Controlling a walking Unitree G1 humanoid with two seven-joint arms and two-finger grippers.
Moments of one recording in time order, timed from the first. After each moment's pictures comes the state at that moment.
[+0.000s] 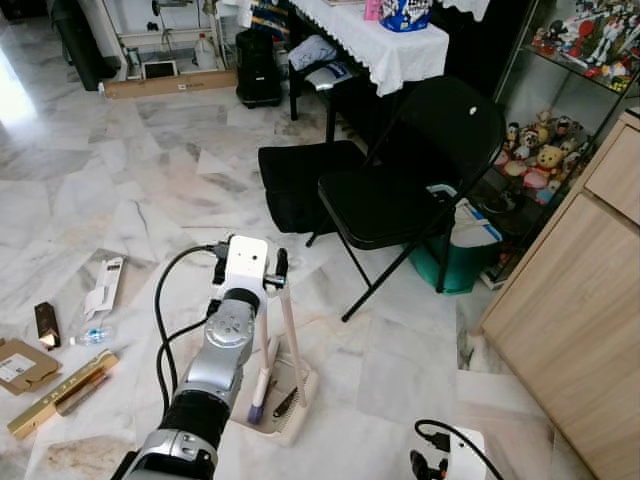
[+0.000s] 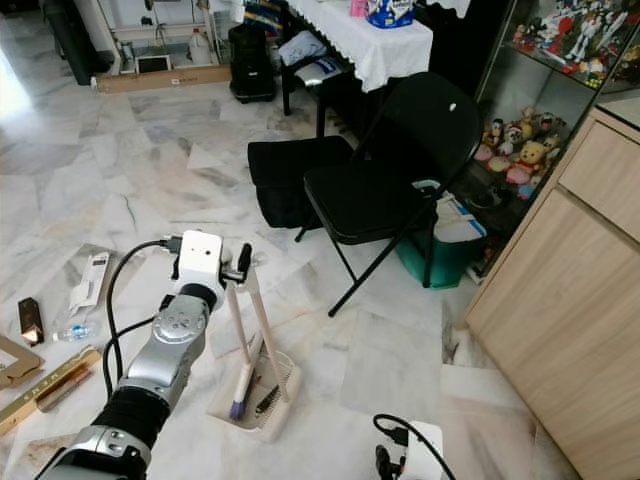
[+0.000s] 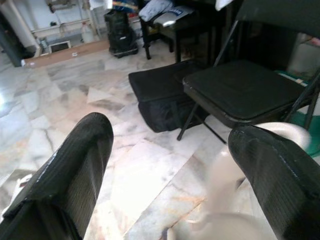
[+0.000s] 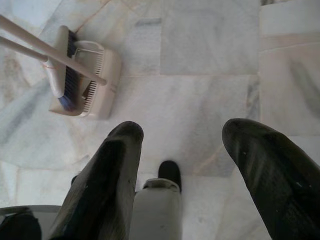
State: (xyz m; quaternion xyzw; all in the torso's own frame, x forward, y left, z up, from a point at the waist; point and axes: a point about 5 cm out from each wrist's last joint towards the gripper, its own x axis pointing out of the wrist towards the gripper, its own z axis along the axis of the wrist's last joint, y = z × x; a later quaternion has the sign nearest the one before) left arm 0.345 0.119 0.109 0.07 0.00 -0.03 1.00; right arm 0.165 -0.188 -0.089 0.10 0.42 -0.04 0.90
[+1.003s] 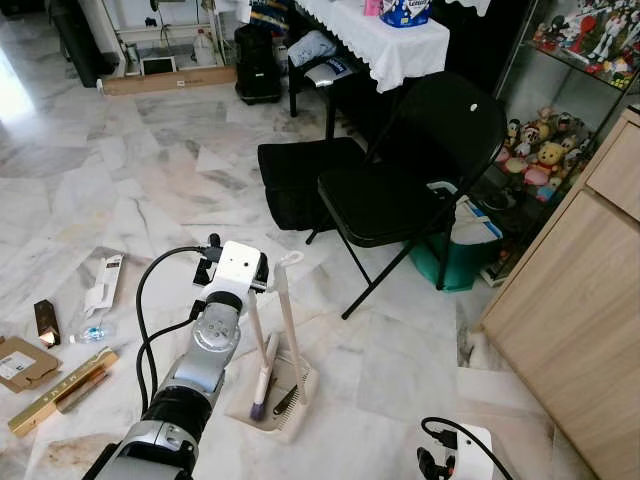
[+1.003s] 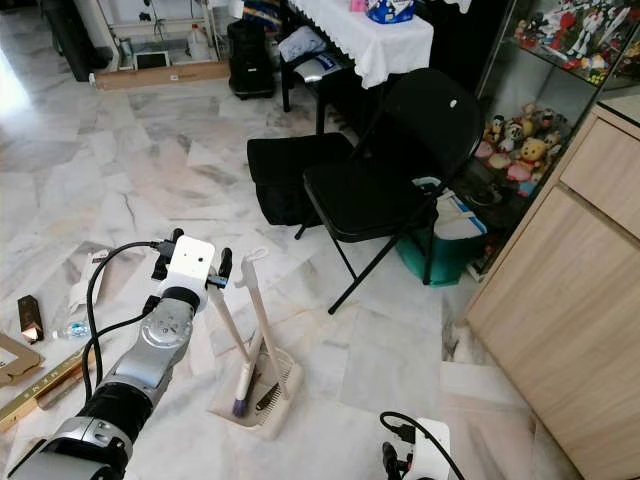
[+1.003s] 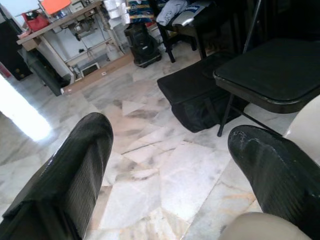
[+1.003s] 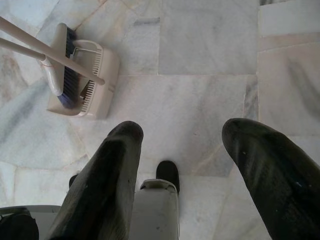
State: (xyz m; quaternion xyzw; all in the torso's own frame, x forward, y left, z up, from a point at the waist) left arm 0.347 0.142 0.104 0.19 -0.02 -0.01 0.98; right arm 0.167 -0.189 -0.088 0.10 0.42 -0.04 0.90
